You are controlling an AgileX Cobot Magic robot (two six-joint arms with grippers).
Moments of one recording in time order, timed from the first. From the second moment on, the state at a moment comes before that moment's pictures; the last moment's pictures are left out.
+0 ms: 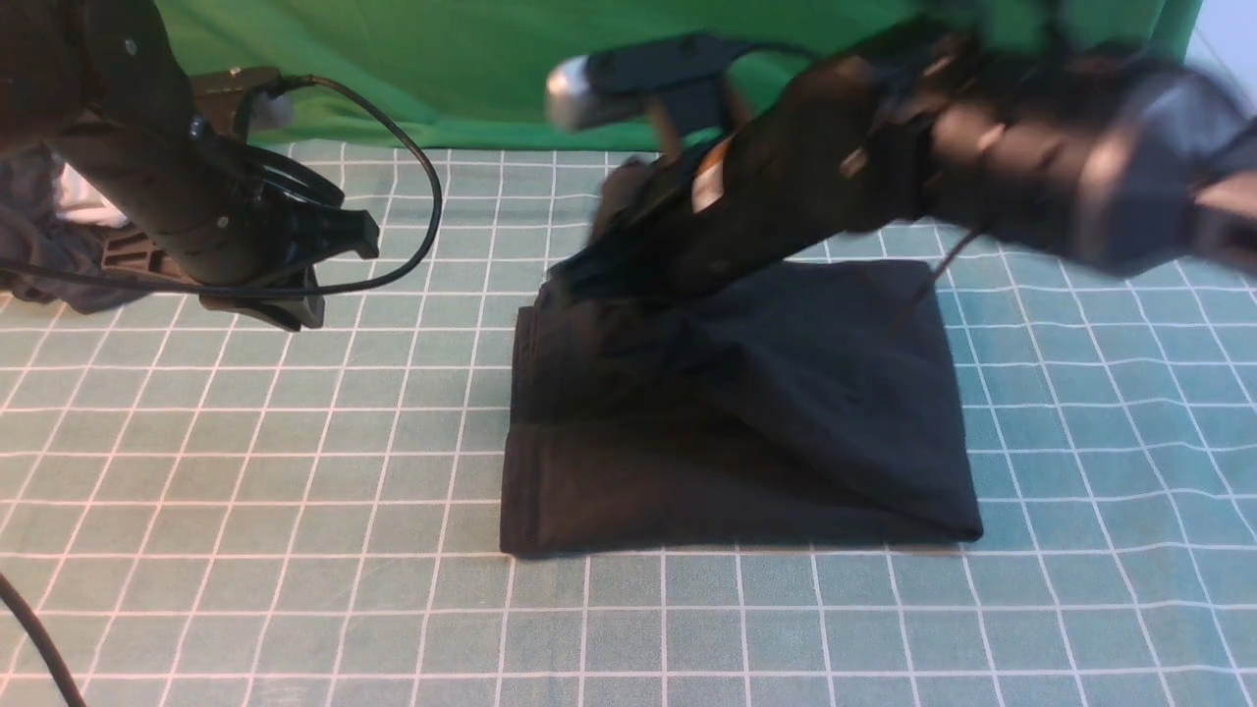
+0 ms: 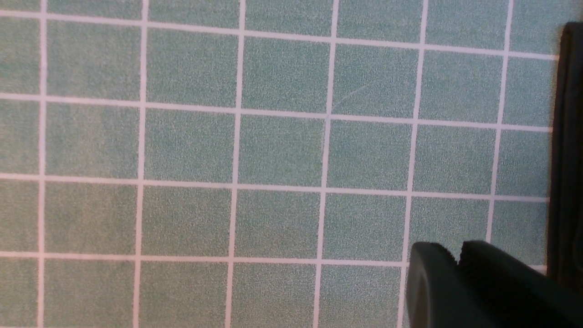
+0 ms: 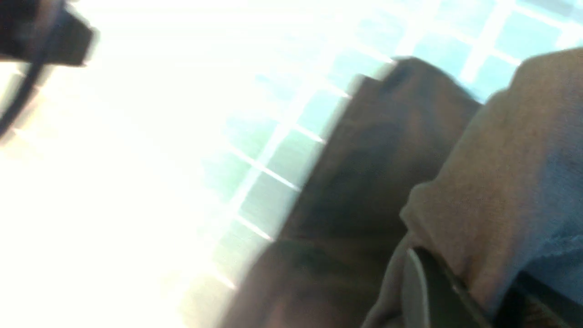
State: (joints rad) right arm 0.76 1.92 -1.56 0.12 0.54 0.13; left arm -0.04 1.75 -1.36 -0.08 0.91 -0.09
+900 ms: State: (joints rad) right arm 0.68 1.80 -1.53 0.12 0.72 0.04; left arm -0.04 1.75 -1.36 -0.10 0.91 -0.09
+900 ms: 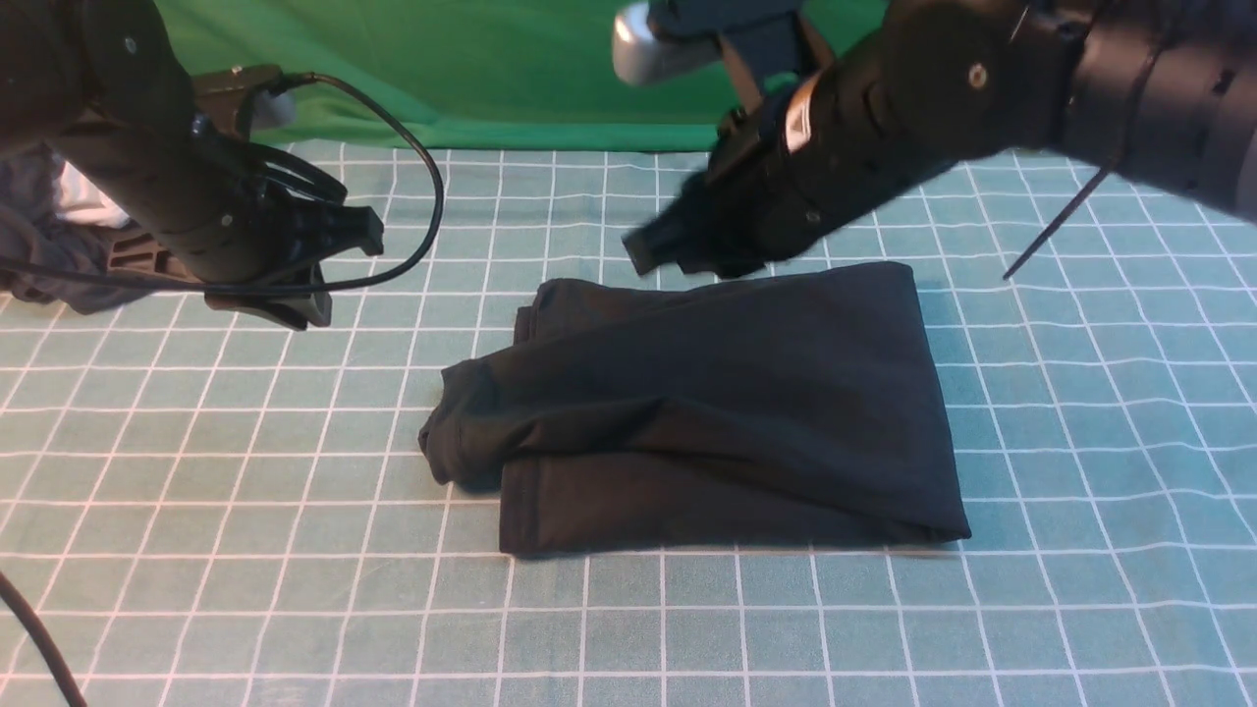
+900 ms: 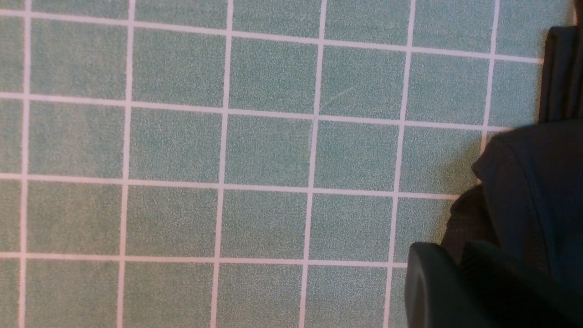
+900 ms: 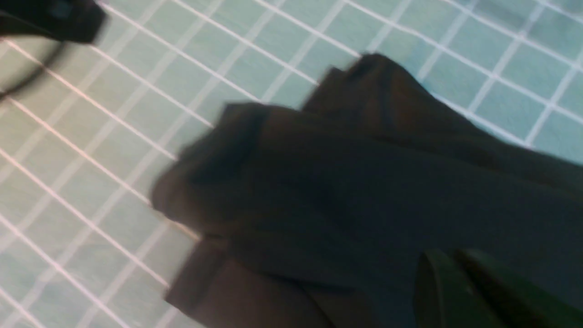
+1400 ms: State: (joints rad) right arm 0.68 2.01 -1.45 0.11 0.89 -0.08; left arm -0.04 1.75 -1.36 -0.13 0.97 -0.07
